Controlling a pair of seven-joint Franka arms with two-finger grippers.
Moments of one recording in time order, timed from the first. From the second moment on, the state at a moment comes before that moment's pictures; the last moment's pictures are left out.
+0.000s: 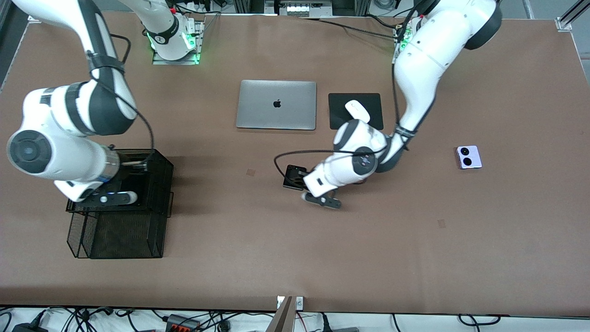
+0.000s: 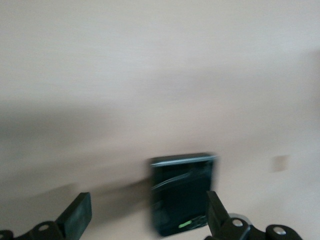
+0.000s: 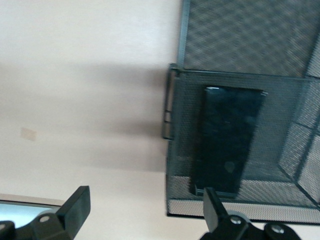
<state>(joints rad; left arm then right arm) -0.30 0.86 -0.31 -1.39 -0.15 2.28 -0.23 0.21 0.47 -0.04 -1.44 0.01 1.72 0.06</state>
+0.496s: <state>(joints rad) -0.13 0.72 -0.25 -1.45 0.27 1.87 -0.22 0.45 0.57 -0.03 -1.44 0.01 1.90 0.32</state>
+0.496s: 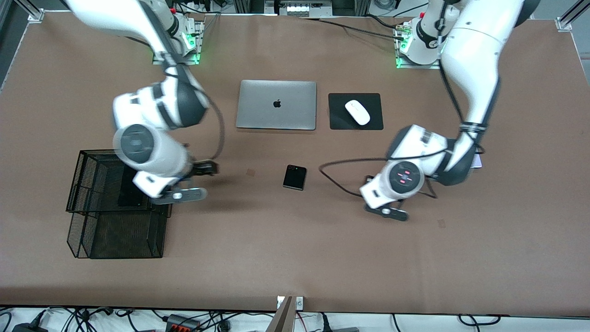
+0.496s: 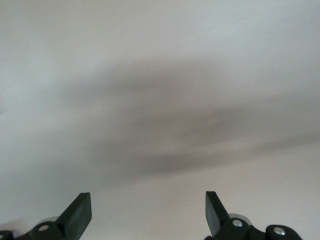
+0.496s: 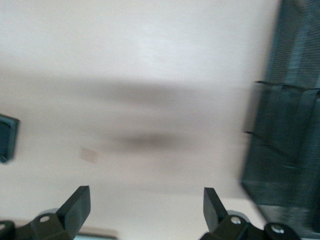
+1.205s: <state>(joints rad) 0.22 0.57 -0.23 -1.84 0.28 1.92 -0.16 0.73 0.82 -0.03 -1.44 0.01 2.32 0.94</state>
